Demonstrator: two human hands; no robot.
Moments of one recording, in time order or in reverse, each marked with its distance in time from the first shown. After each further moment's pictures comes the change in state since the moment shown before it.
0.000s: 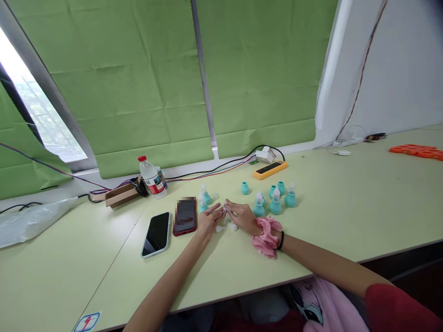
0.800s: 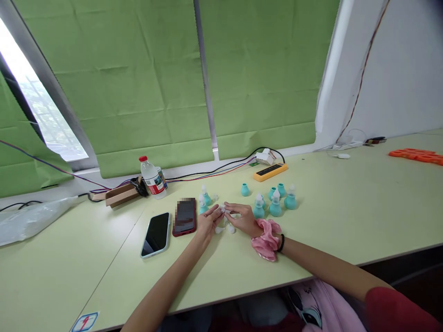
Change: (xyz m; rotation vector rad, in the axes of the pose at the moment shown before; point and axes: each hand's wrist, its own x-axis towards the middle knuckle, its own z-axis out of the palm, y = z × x) left_hand -0.002 -0.002 0.000 -0.119 0.047 0.028; right_hand 0.000 -0.007 0.002 0.313 0.305 -0.043
